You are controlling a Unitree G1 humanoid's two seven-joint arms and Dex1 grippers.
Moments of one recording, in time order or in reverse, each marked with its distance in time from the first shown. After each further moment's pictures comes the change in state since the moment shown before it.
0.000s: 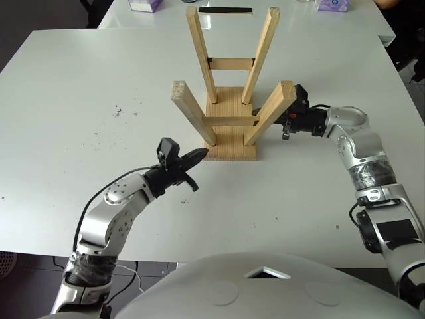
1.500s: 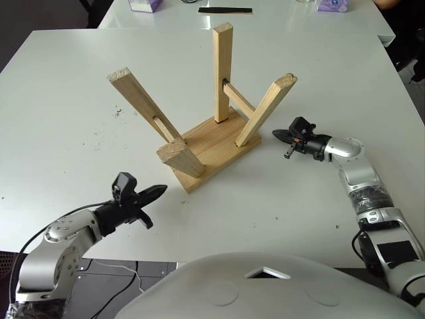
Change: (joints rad) left arm 0.393 0.166 0.259 -0.080 -0.006 0.085 -0.227; right arm 0.195 0.000 -0.036 0.098 -0.296 -0.151 -0.354
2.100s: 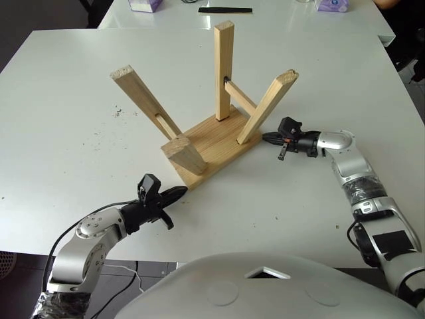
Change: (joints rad) left arm -0.065 -0.075 -0.142 0.030 0.068 -0.068 0.037; right arm -0.083 0.014 0.056 0.047 -0.017 0.002 0.144
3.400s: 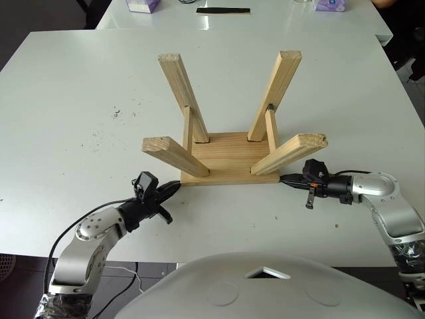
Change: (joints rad) left arm 0.015 -0.013 0.021 0.013 0.040 -0.075 0.060; right arm 0.549 -0.250 -0.117 -0.701 0.156 0.255 0.097
